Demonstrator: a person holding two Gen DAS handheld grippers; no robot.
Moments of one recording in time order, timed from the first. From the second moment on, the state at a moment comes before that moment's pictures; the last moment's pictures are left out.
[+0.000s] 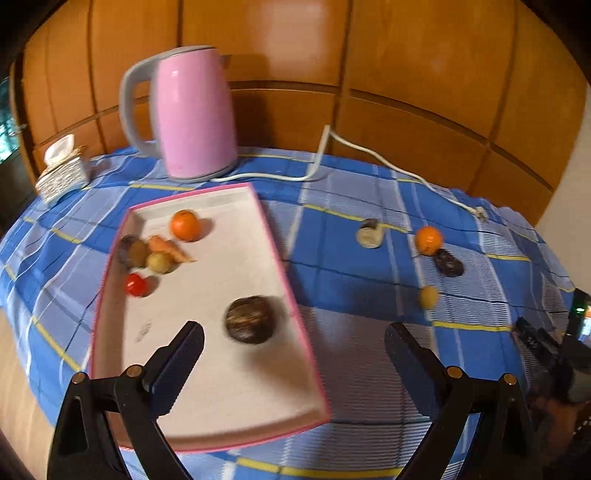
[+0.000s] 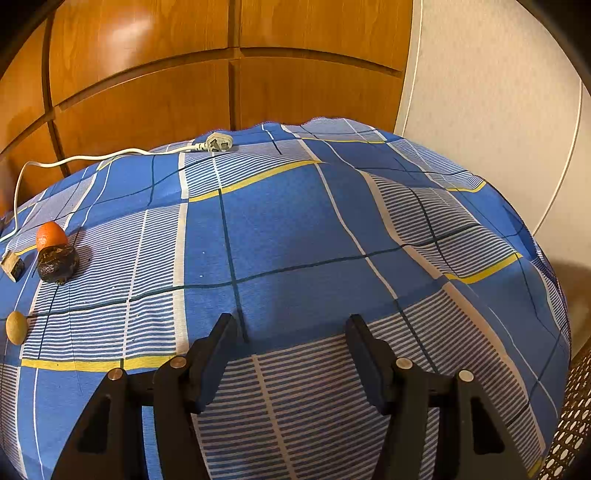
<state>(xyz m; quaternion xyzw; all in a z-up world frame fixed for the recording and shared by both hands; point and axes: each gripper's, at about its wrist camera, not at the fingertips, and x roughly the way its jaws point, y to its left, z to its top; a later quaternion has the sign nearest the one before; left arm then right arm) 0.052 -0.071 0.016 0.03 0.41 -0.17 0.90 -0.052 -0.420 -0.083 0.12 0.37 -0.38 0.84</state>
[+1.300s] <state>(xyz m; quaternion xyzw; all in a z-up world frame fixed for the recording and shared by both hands) 0.103 -0.227 -0.044 0.10 0.49 -0.30 0.81 -0.053 -0.421 -0.084 0.12 0.37 -0.38 0.84</state>
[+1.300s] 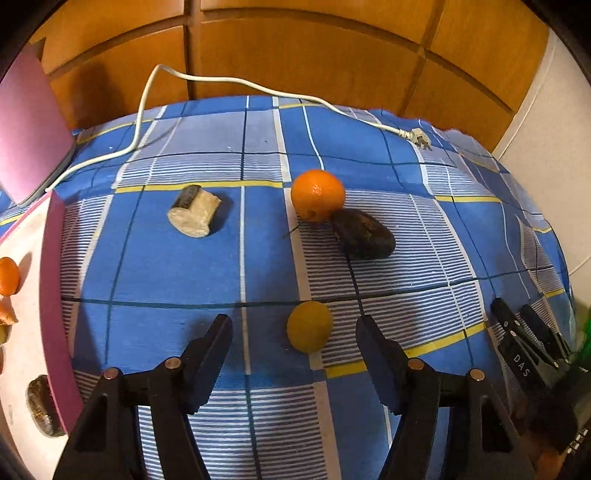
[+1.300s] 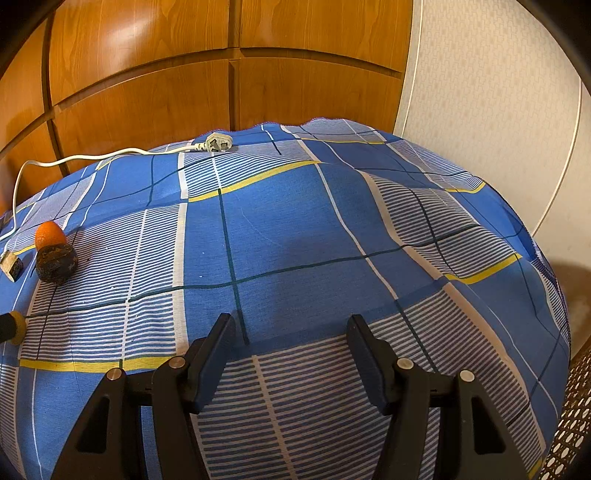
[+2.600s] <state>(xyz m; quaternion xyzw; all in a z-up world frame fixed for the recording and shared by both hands) 0.044 -0.114 -0.010 0.00 0.46 -0.31 0.83 -0.054 -0.424 -0.084 0.12 0.36 -0.38 0.84</state>
